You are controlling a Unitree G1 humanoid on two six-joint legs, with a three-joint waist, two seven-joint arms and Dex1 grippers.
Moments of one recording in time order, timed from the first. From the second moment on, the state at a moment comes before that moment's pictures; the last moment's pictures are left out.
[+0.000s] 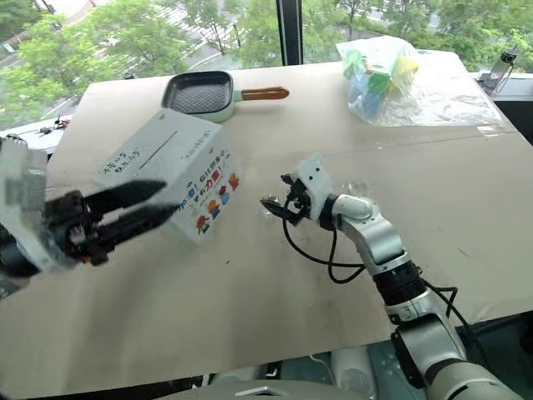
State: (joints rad) left arm 0.12 0.93 0.81 -0.76 -1.27 0.97 -0.61; right arm -0.56 -0.19 0.28 0.06 0.24 0.46 0.61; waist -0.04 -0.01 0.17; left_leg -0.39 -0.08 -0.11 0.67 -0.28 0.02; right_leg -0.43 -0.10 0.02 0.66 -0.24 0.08
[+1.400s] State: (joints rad) left arm 0.49 0.72 0.74 -0.85 -0.99 0.63 -0.70; right arm -0.56 -0.12 0.32 0.14 0.14 0.47 0.63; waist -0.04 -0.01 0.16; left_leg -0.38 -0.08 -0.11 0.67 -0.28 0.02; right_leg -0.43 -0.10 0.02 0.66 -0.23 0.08
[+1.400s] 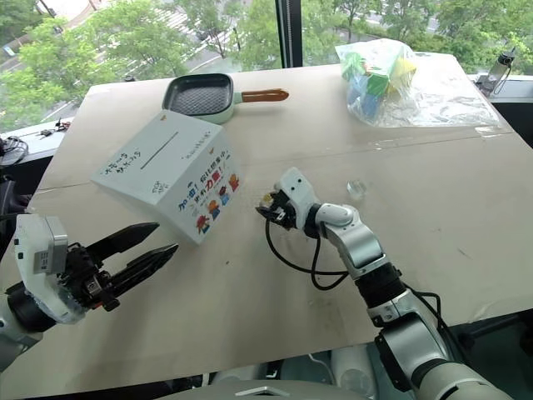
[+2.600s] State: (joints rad) left arm 0.06 0.36 0.33 -0.75 -1.39 0.49 -0.30; right arm -0.62 0.07 -0.11 -0.18 1.07 0.93 0.59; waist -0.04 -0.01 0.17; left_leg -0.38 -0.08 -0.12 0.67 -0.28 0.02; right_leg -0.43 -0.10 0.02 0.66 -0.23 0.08
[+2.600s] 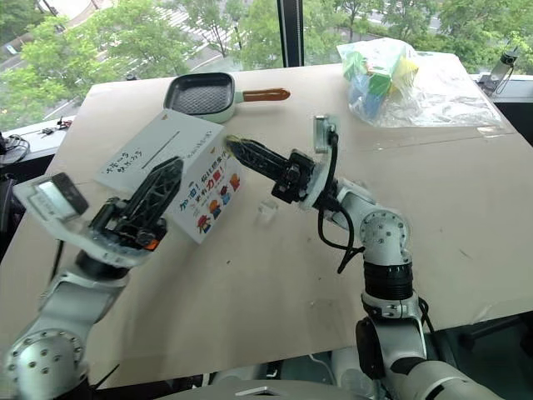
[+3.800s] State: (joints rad) left arm -0.17 0.07 0.08 -0.64 -1.25 0.34 -0.28; right arm -0.62 0.13 -0.01 -0.18 1.06 0.69 0.58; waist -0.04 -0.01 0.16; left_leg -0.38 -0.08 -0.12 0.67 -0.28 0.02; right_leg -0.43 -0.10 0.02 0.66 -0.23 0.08
